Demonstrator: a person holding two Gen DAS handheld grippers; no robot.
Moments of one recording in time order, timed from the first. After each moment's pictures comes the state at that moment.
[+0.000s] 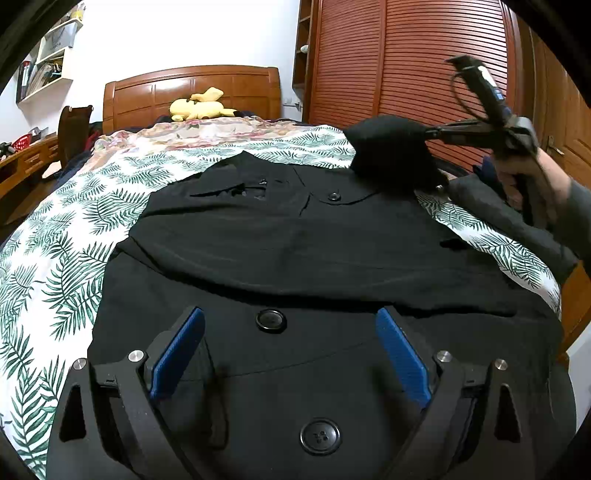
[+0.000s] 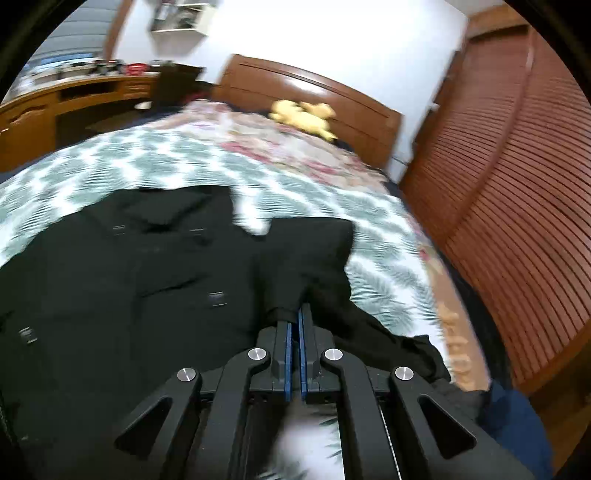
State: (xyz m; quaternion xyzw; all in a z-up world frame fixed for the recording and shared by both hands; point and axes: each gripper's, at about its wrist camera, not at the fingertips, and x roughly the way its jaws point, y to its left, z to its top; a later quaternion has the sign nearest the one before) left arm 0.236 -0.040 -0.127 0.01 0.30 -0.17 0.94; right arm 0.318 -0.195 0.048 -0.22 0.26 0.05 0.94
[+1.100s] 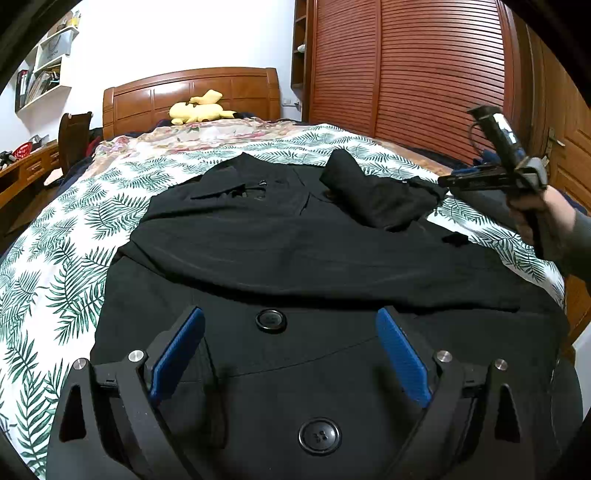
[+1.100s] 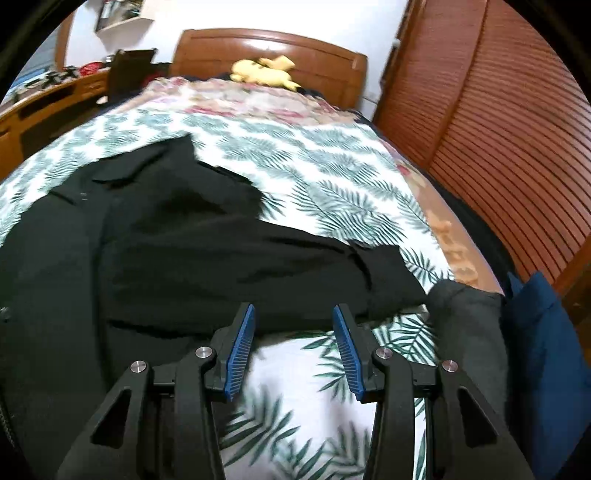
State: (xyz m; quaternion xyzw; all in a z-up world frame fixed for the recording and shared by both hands) left arm 0.235 -0.044 -0.127 0.02 0.30 -0.17 0.94; right arm 0.342 -0.269 -0.012 -0.13 0.34 -0.03 0.93
